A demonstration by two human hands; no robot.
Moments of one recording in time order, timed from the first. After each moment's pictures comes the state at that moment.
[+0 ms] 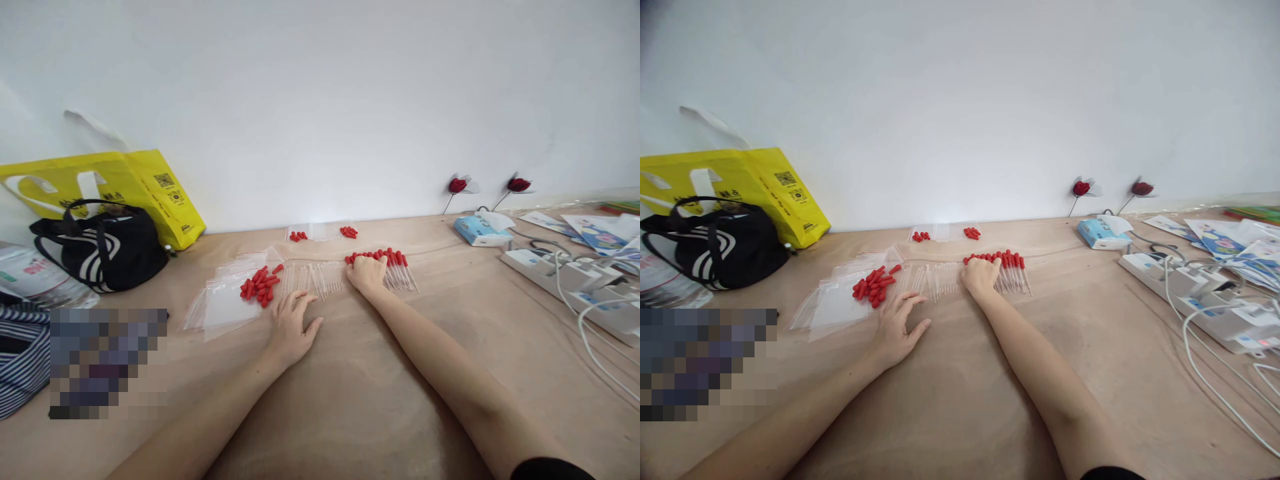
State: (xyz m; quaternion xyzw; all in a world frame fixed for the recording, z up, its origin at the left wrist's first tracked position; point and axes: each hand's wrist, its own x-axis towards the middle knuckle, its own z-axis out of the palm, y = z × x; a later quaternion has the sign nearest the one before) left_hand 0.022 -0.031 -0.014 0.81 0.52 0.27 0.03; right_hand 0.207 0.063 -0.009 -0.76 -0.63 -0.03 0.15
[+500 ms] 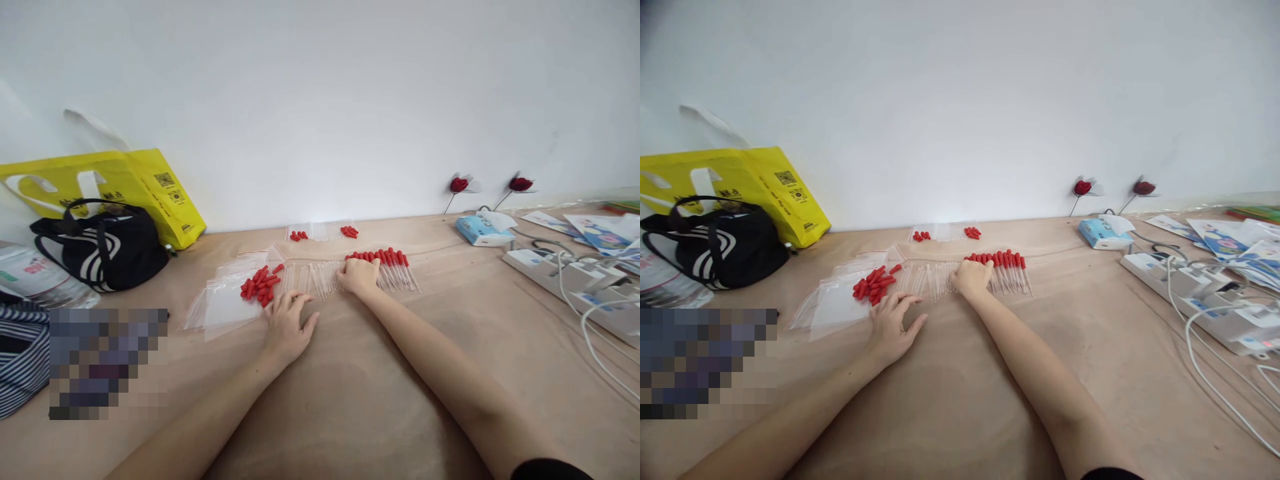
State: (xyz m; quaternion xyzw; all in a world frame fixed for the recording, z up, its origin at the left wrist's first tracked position) left_hand 0.020 -0.028 -0.011 0.78 0.56 0.27 -0.04; right_hand 0.192 0.053 0.000 -0.74 -0.66 0.02 0.14
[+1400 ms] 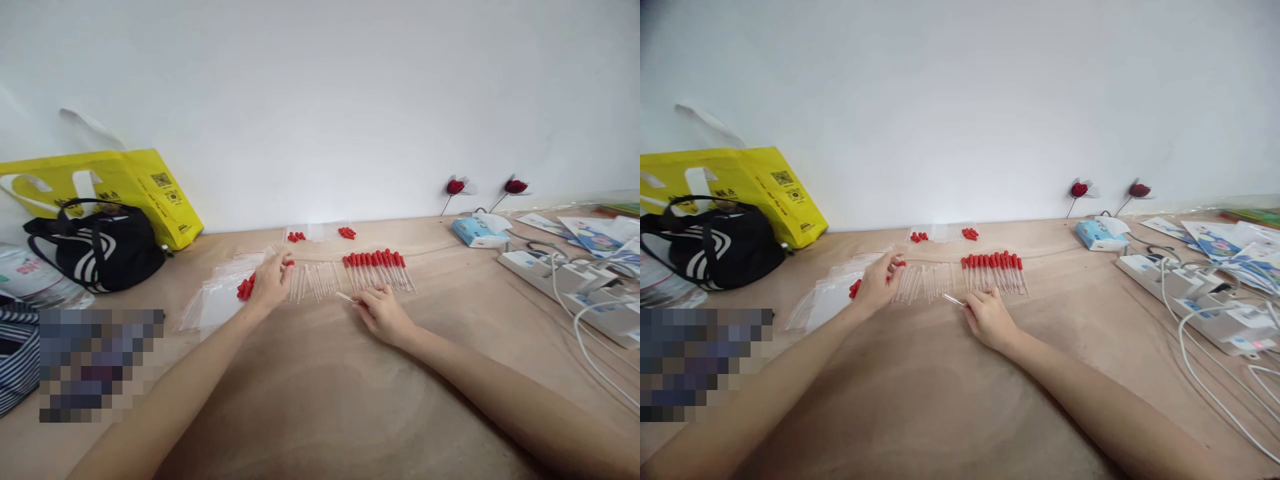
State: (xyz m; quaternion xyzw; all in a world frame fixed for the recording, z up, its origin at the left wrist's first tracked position) left_hand 0.003 0.039 0.026 0.78 0.56 0.28 -0.02; right_hand 0.244 -0.030 -0.015 -0.47 -0.84 0.03 0.29
